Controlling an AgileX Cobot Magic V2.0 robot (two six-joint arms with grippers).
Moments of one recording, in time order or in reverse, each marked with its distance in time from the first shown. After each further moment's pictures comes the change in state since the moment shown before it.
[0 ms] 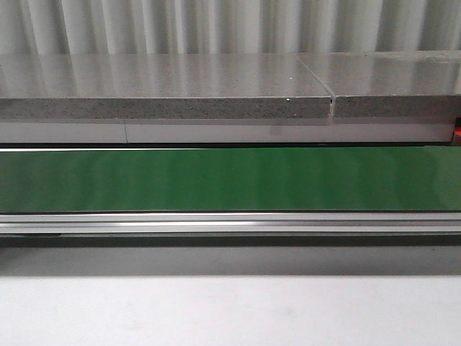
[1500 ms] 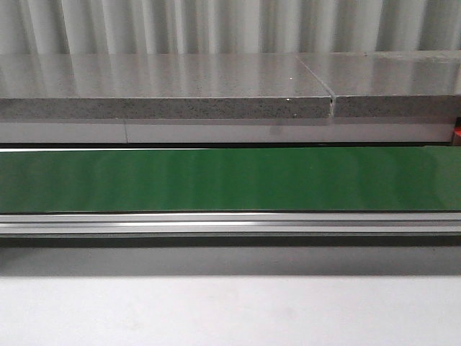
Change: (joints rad) left arm 0.000 0.000 0.000 0.000 0.000 0.000; right arm 0.194 -0.526 0.312 0.000 -0.114 -0.051
